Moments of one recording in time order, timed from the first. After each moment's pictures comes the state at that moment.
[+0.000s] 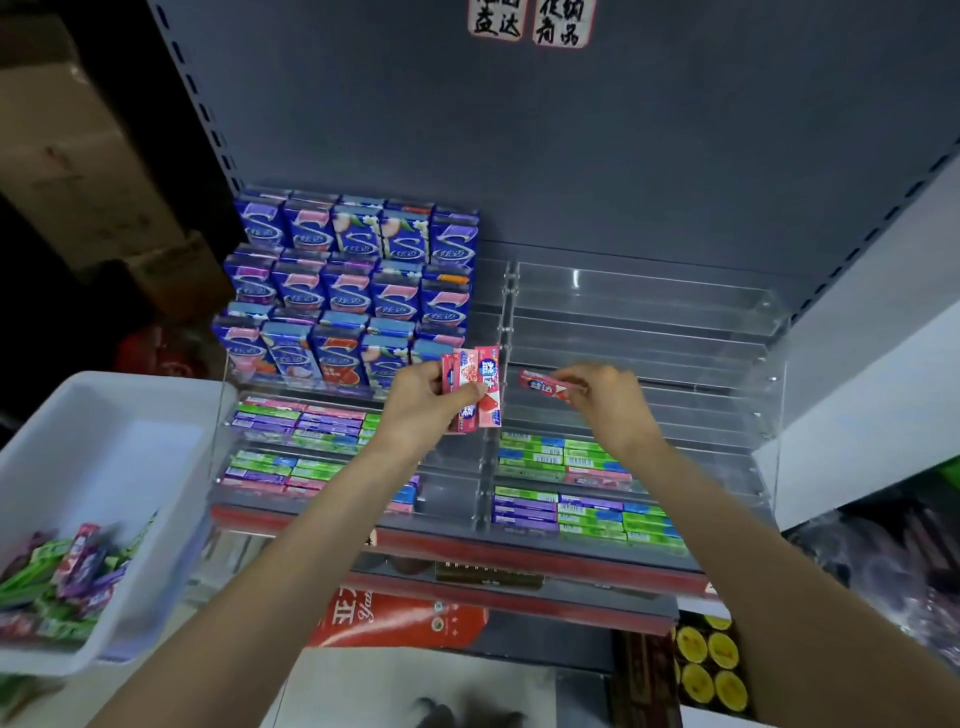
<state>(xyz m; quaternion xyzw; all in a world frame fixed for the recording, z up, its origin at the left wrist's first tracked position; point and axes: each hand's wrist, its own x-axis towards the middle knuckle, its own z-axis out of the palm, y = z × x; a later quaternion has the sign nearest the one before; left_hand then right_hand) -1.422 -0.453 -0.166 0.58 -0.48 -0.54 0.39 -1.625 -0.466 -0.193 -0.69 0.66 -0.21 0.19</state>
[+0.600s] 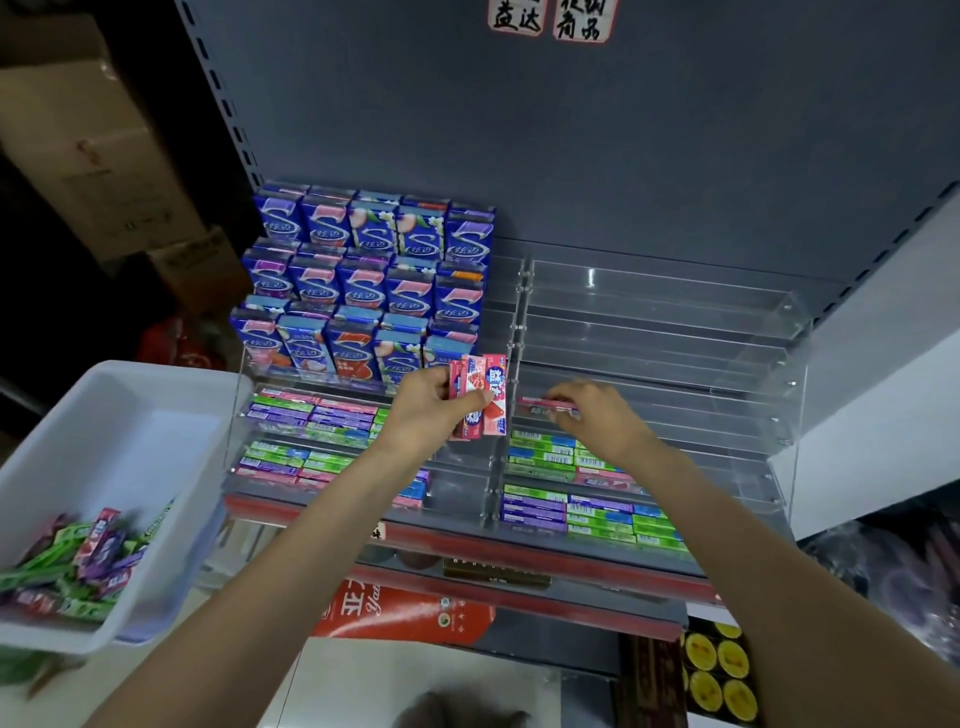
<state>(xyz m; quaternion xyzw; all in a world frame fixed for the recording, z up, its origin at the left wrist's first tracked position) -1.416 -0.449 -0.170 0.58 -0.47 -0.55 0.37 -1.623 -0.474 -0.215 -0.76 0.61 -0.09 0.21</state>
